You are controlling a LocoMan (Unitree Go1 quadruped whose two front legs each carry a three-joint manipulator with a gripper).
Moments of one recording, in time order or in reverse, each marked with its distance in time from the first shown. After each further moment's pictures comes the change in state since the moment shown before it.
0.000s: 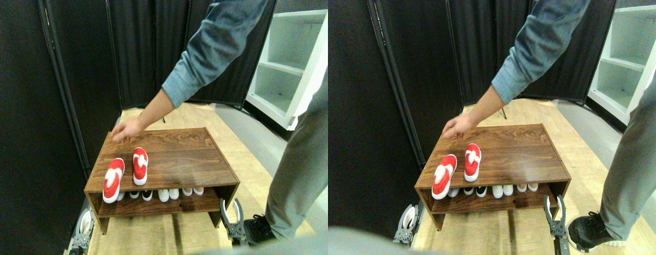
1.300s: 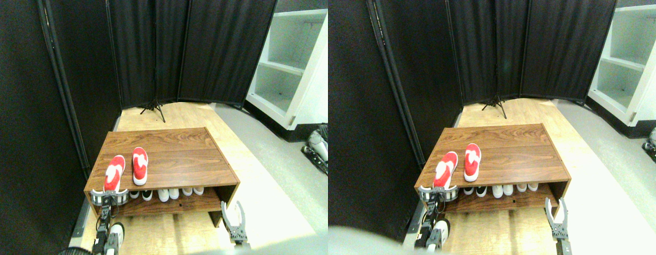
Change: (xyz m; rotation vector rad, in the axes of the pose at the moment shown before) right arm -0.004 -0.003 0.006 -0.031 0.012 -0.054; left arm 0.112 0.027 -0.047 -0.133 0.018 0.120
